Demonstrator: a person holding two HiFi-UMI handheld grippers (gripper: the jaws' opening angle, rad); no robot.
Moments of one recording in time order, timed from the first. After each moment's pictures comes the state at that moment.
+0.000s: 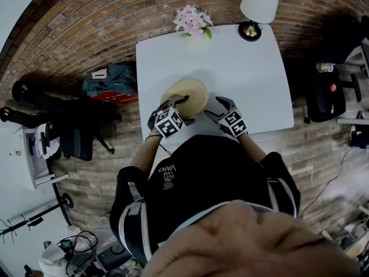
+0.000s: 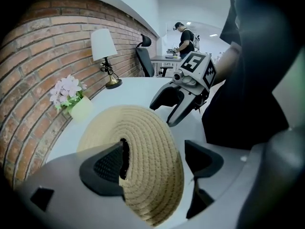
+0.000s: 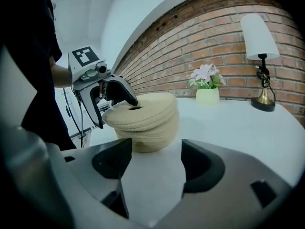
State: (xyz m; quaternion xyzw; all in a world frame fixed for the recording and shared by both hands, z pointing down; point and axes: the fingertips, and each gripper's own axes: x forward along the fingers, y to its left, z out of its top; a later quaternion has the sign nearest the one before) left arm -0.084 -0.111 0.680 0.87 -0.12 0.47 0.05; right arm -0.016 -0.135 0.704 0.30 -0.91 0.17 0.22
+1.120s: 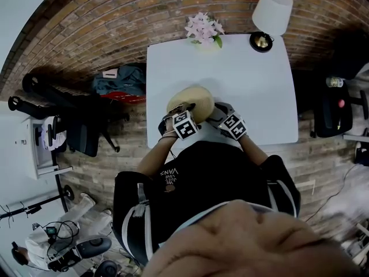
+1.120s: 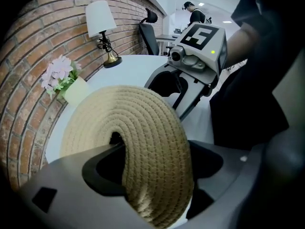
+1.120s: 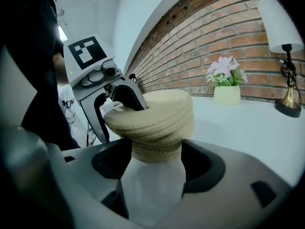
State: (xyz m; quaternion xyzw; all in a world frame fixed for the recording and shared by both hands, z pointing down) left arm -0.082 -0.117 0.720 0.81 -0.14 0.57 0.09; right arm -0.047 -0.148 0.712 0.21 -0.94 0.16 0.23
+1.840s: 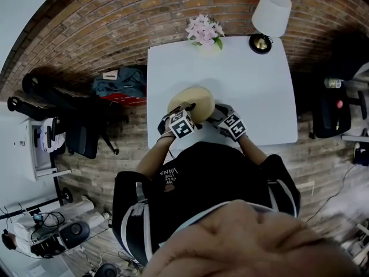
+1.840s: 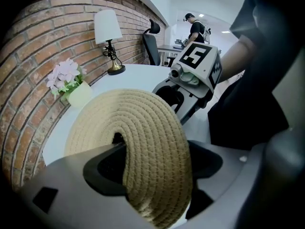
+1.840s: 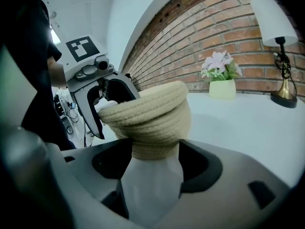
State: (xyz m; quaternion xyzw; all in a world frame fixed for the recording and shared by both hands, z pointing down) left arm -0.079 -0.121 0.703 0.84 -0.14 0.52 0.10; right arm -0.046 -0.150 0.720 0.23 -0.93 0.19 0.23
